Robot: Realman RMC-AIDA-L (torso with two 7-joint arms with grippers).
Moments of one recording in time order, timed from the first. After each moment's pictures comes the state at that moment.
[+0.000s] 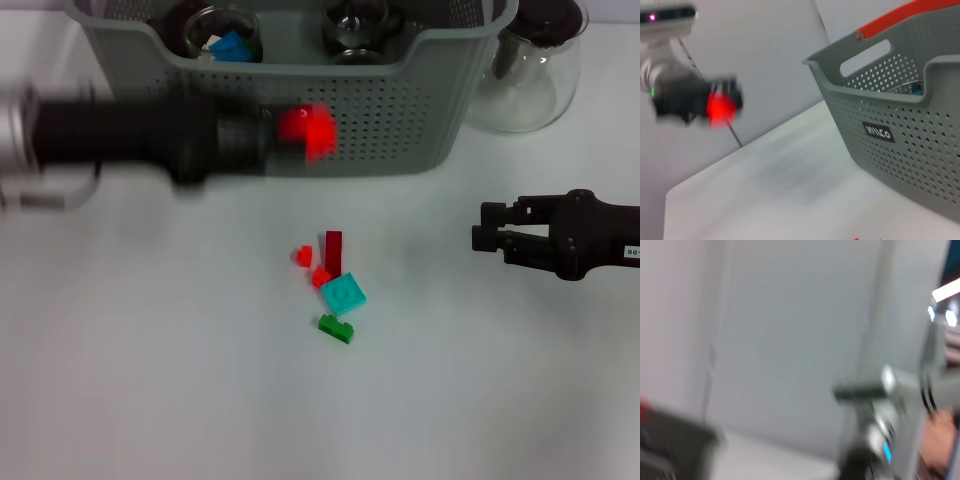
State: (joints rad) left arm -0.58 -2.11 0.58 0.89 1.94 1.93 -1.55; right arm 0.50 2.06 -0.60 -0.62 -2.11 -1.68 1.46
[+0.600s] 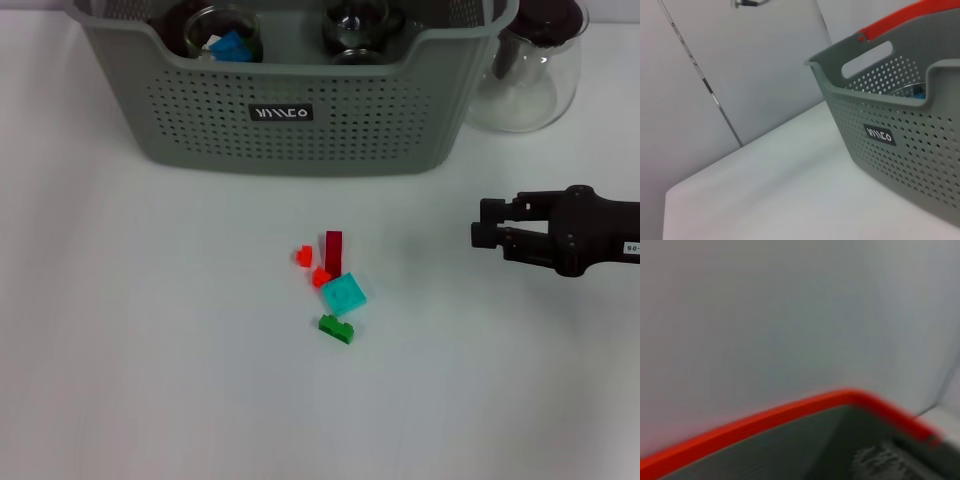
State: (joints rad) left arm -0.87 -1.91 0.76 0.99 2.25 1.34 -2.26; right arm 0.51 2.06 -0.60 -0.62 -2.11 -1.68 1.46
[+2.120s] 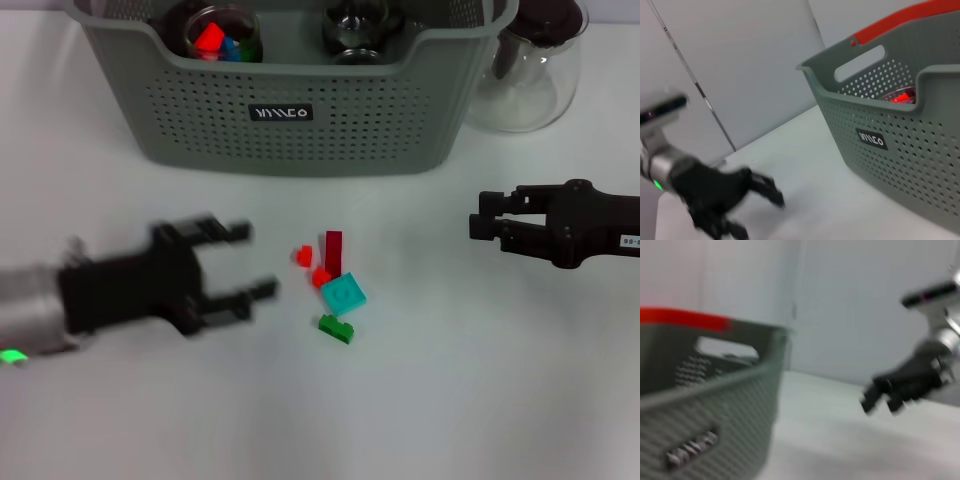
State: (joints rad) left arm -0.29 -2.17 0.74 0.70 1.93 1.61 -1.04; right arm 0.51 2.06 -0.59 -0.62 -2.11 -1.66 1.47
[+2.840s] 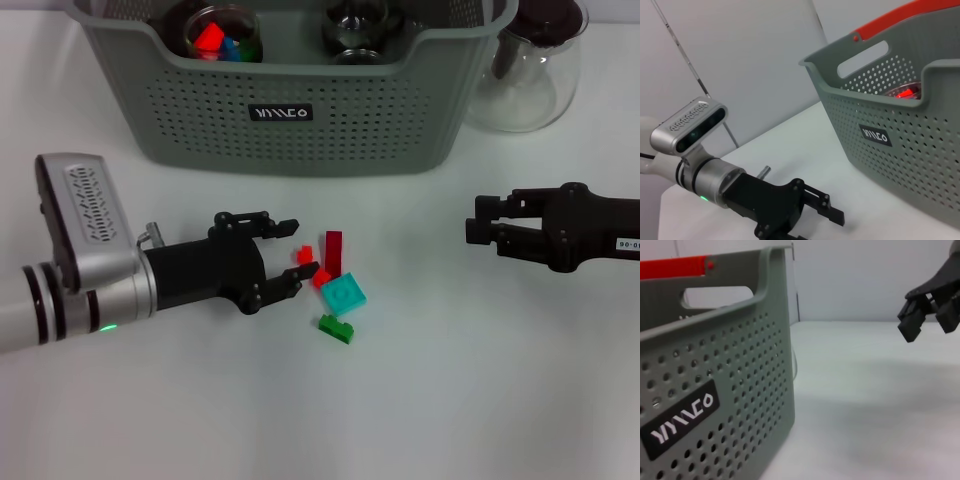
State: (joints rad) left arm -0.45 -2.17 0.79 0.41 1.89 1.26 -0.75; right arm 0.51 2.06 -0.60 -0.62 -2.11 -1.66 1.47
